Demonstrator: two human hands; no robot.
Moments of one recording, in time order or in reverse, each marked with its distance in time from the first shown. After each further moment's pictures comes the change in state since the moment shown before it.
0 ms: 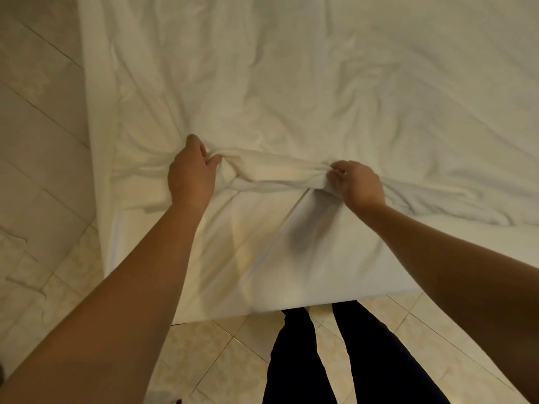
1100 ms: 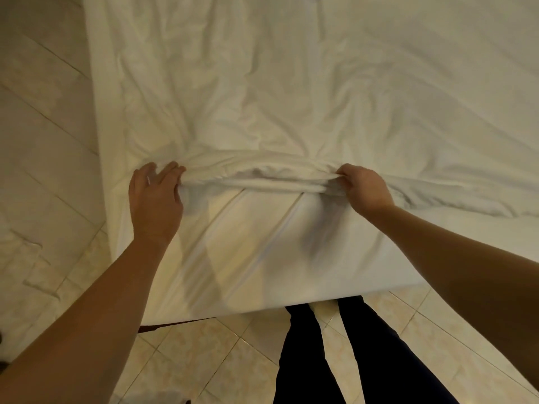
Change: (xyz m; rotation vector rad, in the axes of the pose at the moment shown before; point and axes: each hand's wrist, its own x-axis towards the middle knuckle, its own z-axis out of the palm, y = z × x) left_hand -0.033 -0.077 -0.022 0.269 0.194 0.399; right_hand -0.005 0.036 -0.002 -0.009 -0.033 -0.114
